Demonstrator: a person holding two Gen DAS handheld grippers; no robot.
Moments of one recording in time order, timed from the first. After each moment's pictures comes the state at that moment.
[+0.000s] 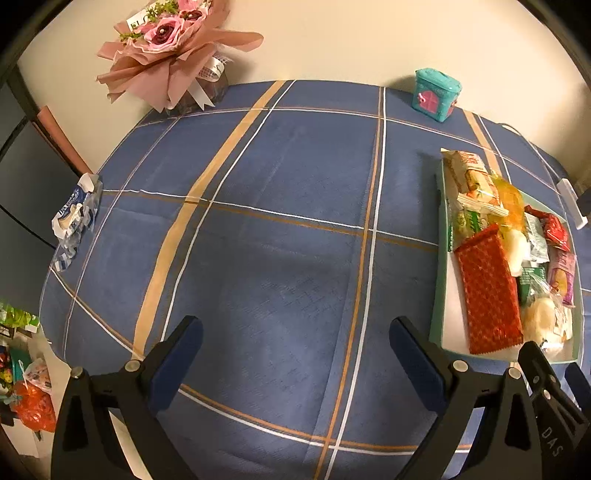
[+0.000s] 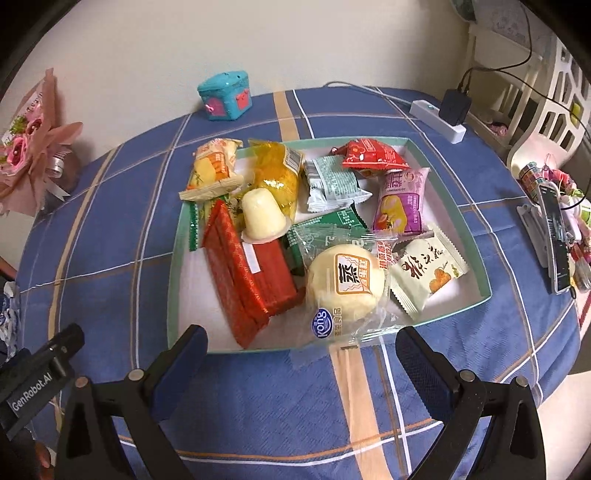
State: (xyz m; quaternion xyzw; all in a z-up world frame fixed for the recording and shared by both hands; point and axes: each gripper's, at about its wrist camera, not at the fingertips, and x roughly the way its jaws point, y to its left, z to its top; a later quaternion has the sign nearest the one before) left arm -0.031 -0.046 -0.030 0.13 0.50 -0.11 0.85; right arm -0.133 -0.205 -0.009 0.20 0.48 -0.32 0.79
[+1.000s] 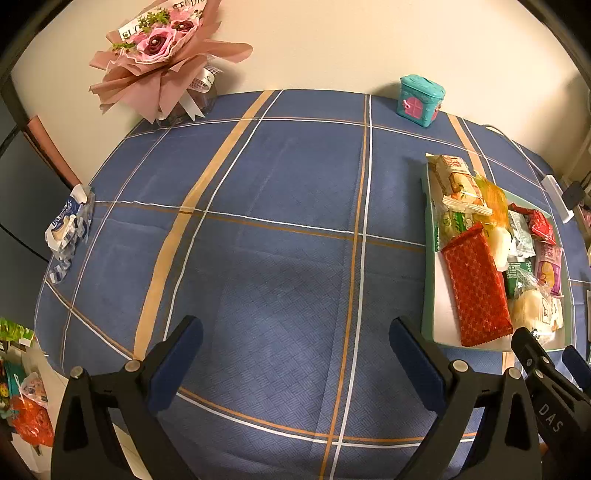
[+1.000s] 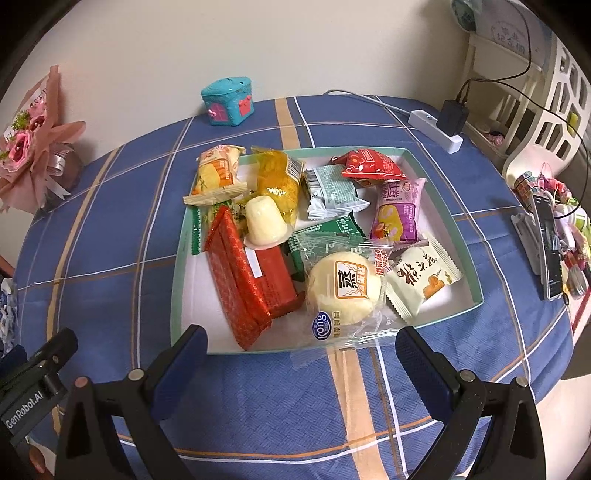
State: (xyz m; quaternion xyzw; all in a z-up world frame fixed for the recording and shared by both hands) left arm -0.035 -0.042 -0.024 0.12 0.49 -0.14 0.85; right arm -0.129 -0.203 -0.005 0.19 0.48 -0.32 0.79
